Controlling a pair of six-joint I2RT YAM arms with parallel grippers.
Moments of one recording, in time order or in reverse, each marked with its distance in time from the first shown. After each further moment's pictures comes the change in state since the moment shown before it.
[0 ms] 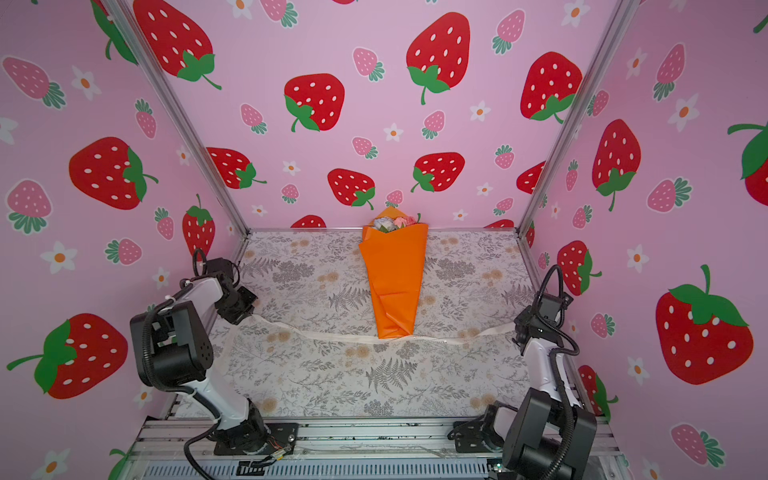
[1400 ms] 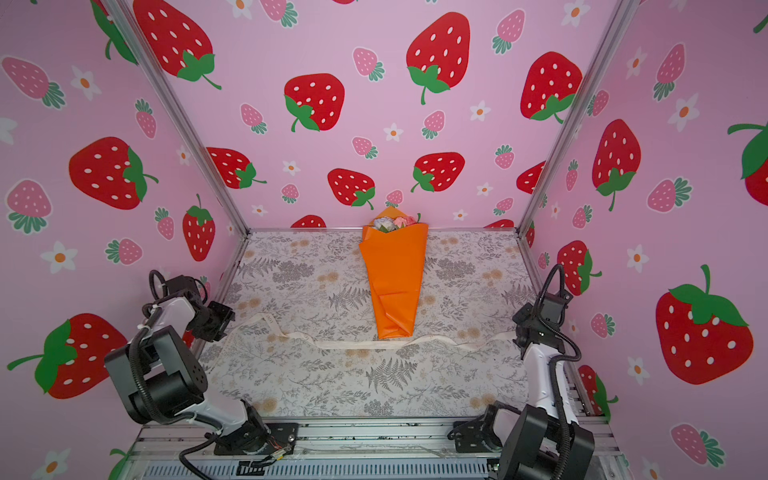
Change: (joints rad) left arm 0.196 -0.222 -0.176 -0.014 0.106 -0.037; right arm 0.000 -0.093 -0.003 -0.027 -0.111 0.007
